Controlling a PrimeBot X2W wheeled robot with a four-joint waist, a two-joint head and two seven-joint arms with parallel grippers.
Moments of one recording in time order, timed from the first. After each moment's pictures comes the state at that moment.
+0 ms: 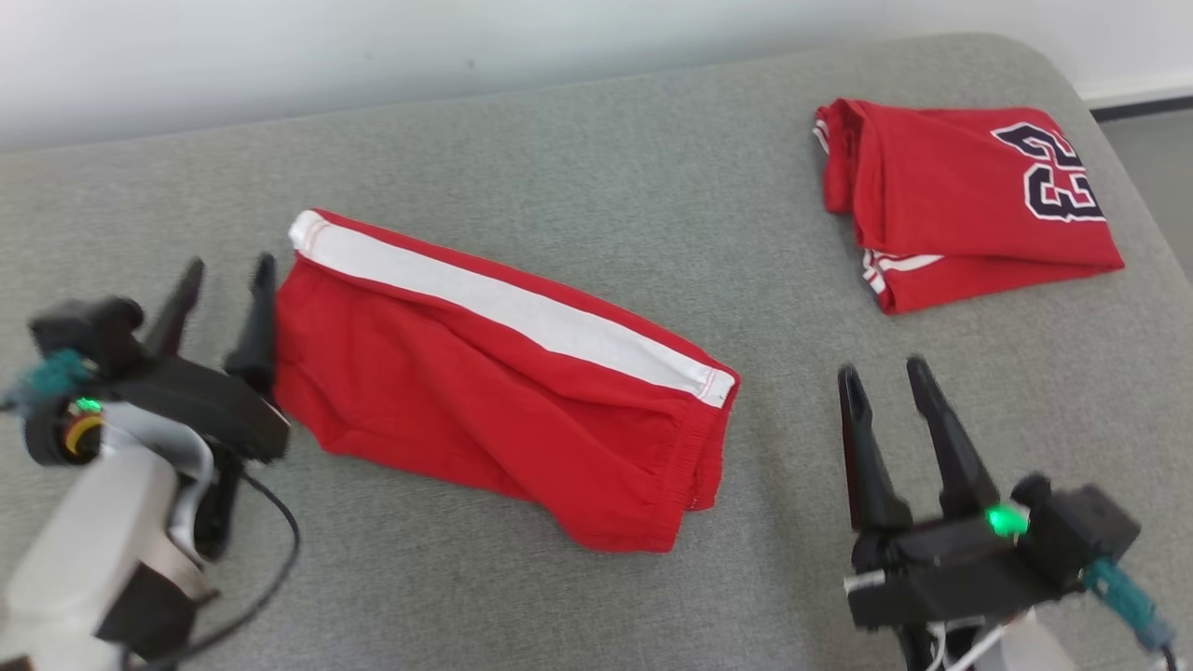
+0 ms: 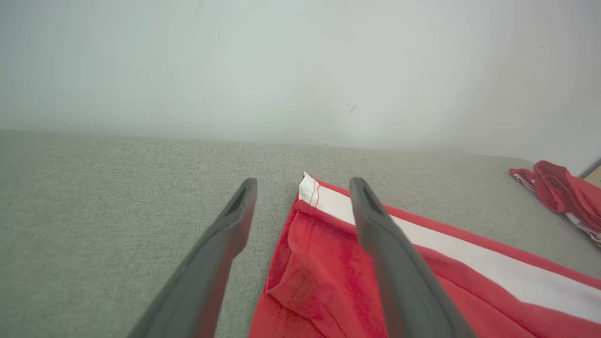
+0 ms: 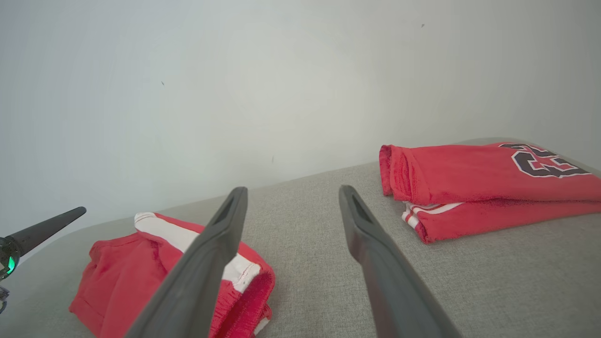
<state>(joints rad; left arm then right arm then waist) -0.75 0.40 -0.48 0.76 -0.83 -0.11 -0.26 -0.15 -0.11 0.16 0.05 0.37 0.13 -0.26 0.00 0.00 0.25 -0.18</state>
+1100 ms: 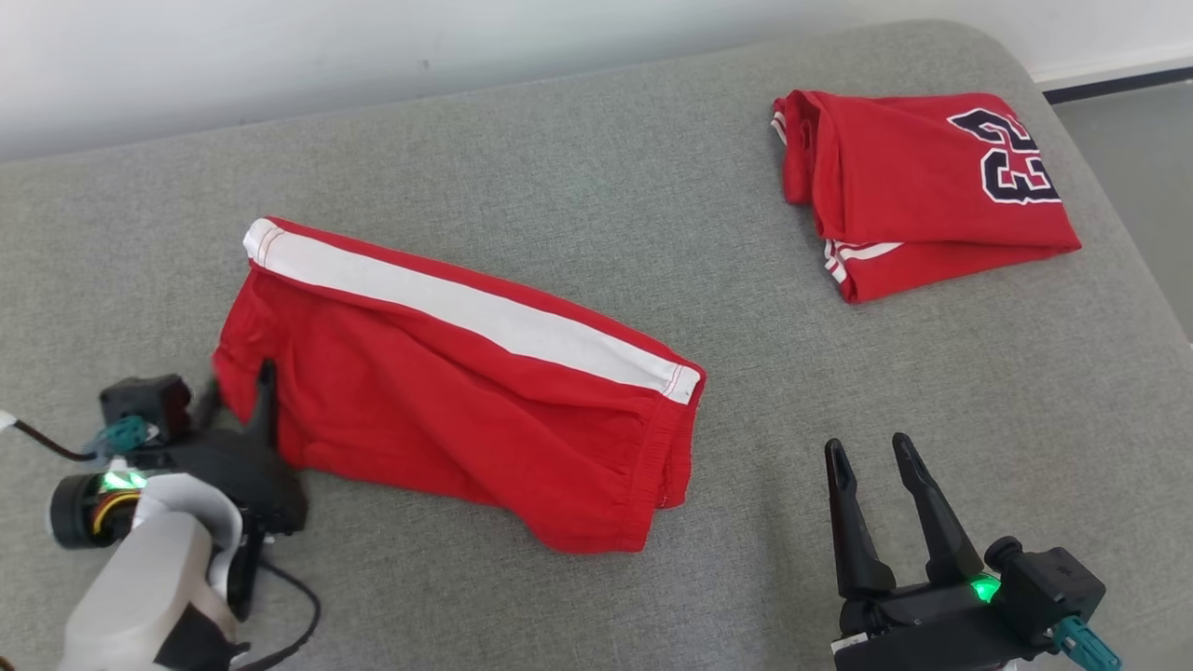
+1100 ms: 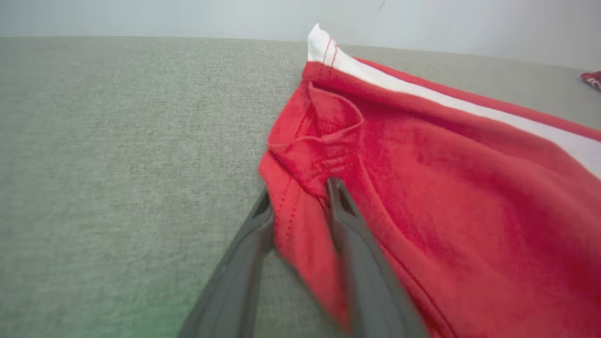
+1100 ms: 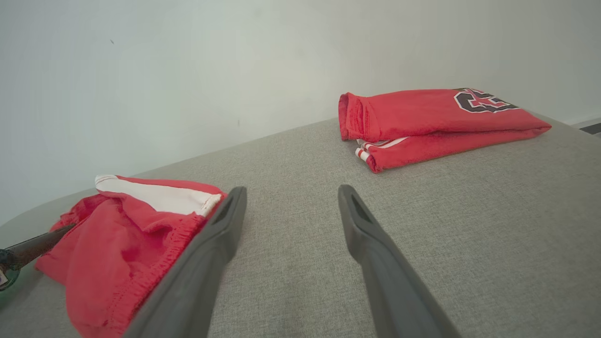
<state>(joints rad) -0.74 0.29 -0.39 1.07 -0.63 -0.12 -0.26 -0.04 -0.05 0.14 0.08 0.31 0.13 -0.26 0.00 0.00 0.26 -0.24</state>
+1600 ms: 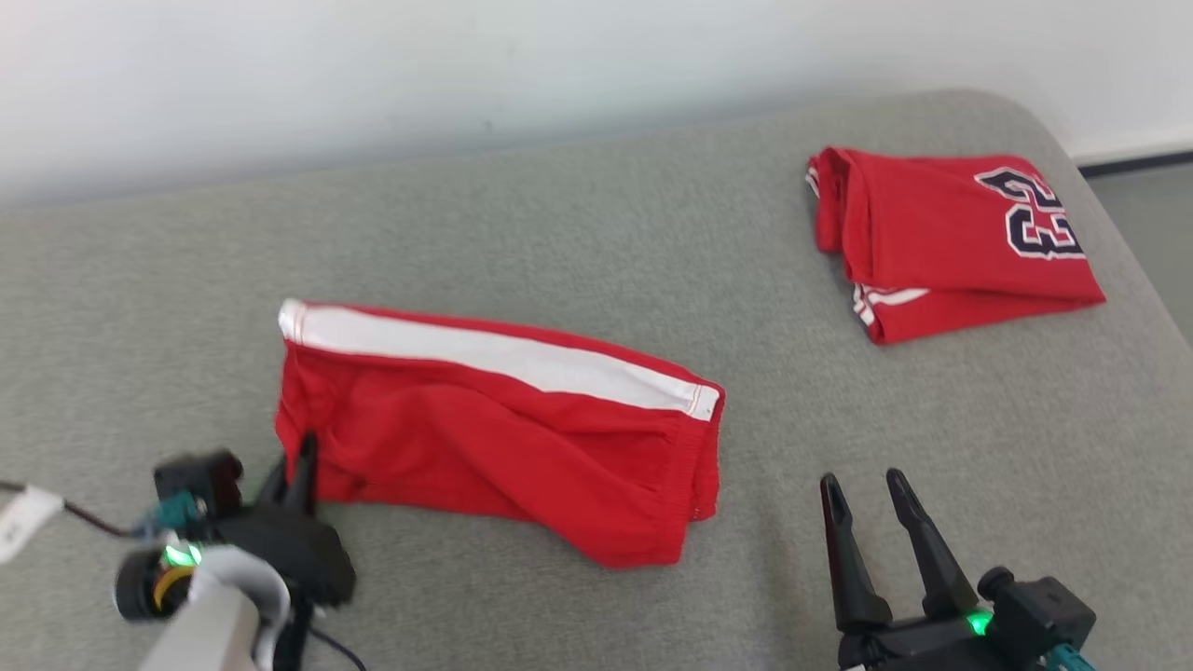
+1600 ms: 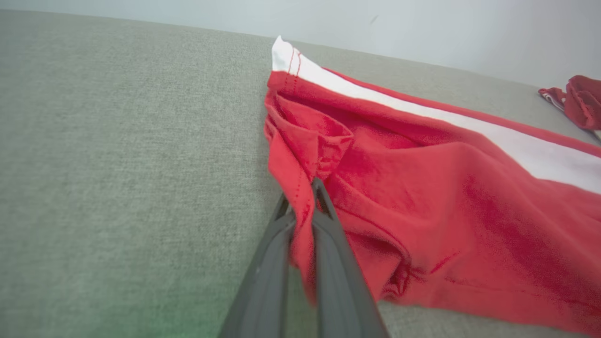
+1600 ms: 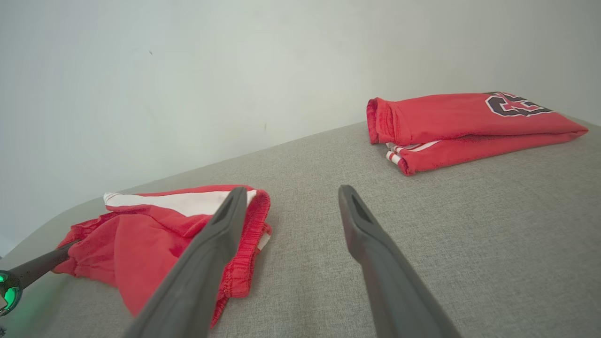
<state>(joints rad) -0.61 0.24 -0.36 0.97 -0.64 -0.13 -0.26 0.00 -0.05 0.15 0.09 0.32 0.13 -0.26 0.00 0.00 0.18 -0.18</state>
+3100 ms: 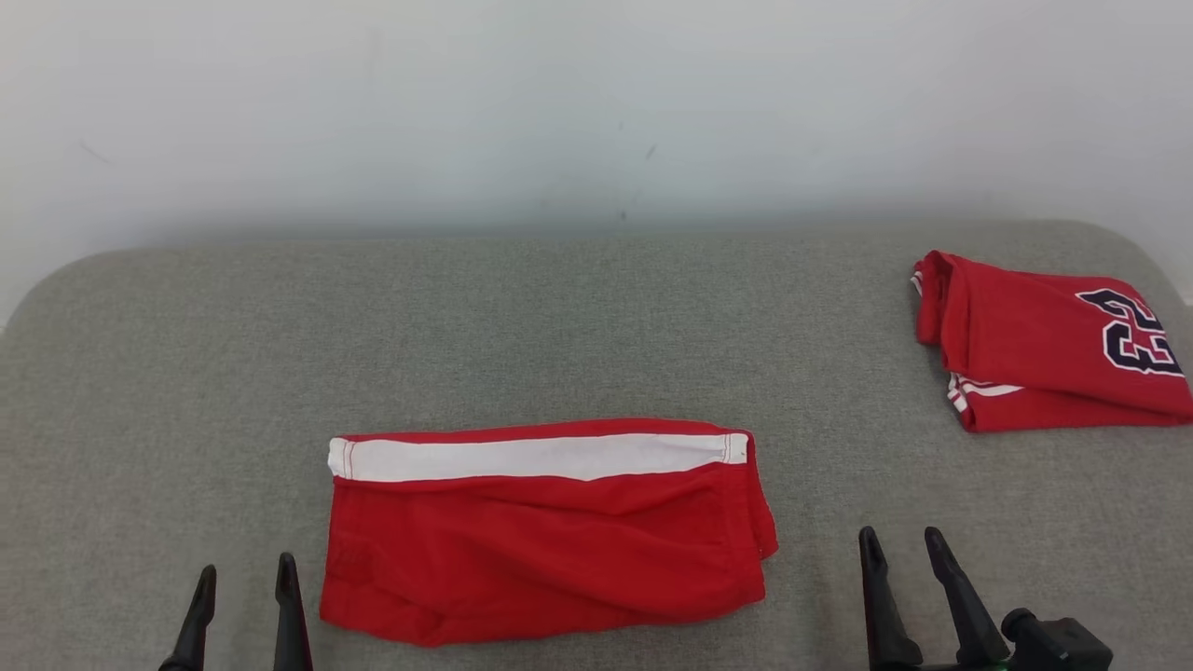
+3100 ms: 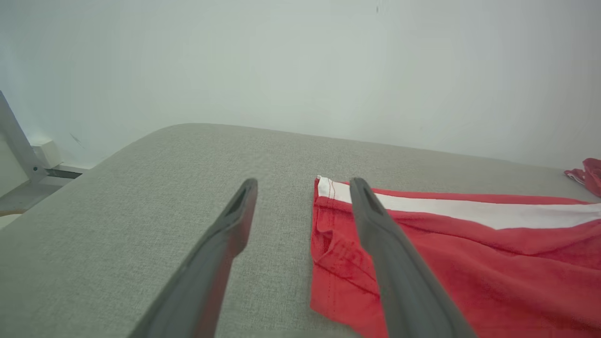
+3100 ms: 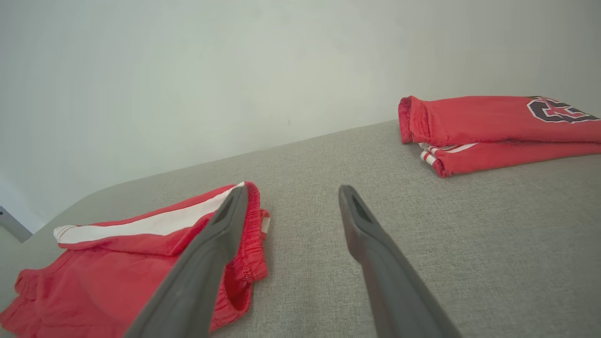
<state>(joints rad) 0.04 0.06 0.10 0.17 -0.19 -0.11 -0.26 0.06 -0.05 0.07 0.18 0.30 0.13 -0.26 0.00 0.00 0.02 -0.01</state>
